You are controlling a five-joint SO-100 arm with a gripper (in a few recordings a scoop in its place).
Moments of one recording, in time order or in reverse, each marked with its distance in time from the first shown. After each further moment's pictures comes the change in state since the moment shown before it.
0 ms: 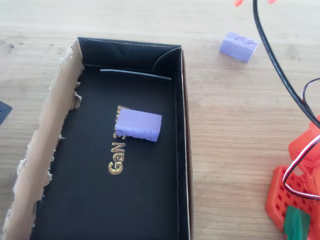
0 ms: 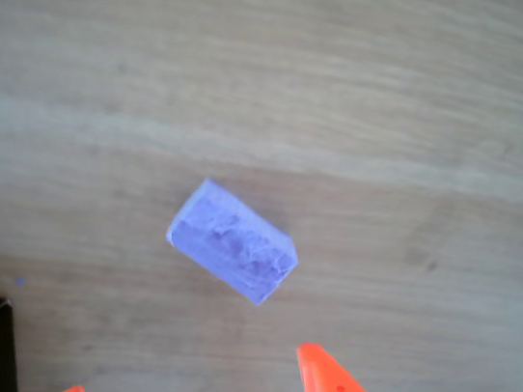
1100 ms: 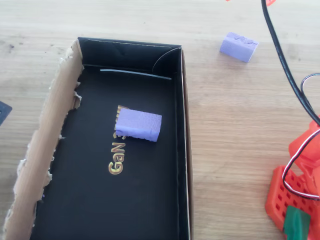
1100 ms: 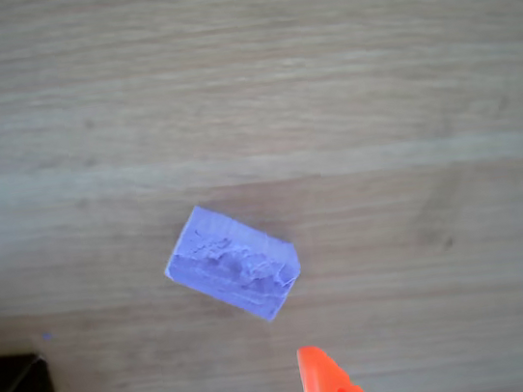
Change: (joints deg) arm 0.6 -3.0 -2.8 0.1 -9.3
